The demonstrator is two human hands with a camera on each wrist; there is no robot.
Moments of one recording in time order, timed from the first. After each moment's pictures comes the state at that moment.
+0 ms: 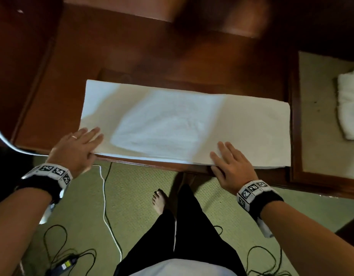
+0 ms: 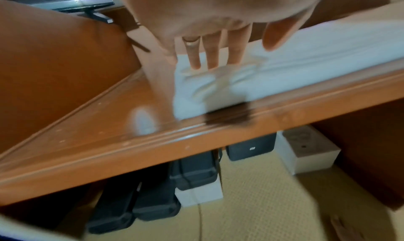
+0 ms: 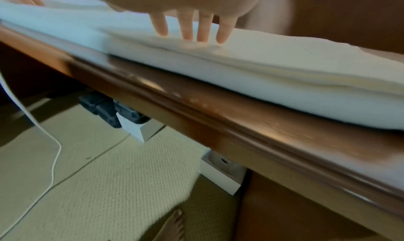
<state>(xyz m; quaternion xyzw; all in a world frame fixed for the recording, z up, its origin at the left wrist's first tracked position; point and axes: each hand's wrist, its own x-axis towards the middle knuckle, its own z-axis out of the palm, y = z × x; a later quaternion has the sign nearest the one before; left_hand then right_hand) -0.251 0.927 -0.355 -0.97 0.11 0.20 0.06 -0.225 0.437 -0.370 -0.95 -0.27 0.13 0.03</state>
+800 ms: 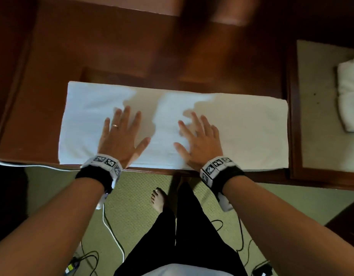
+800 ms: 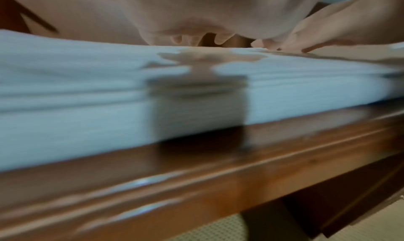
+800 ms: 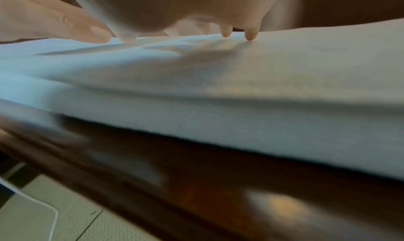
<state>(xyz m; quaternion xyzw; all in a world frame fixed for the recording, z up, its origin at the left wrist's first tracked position) -0.180 0.795 -0.362 -0.98 0.04 0.19 -0.02 -0.168 0.535 -0.359 -0.97 -0.17 0.16 0.07</state>
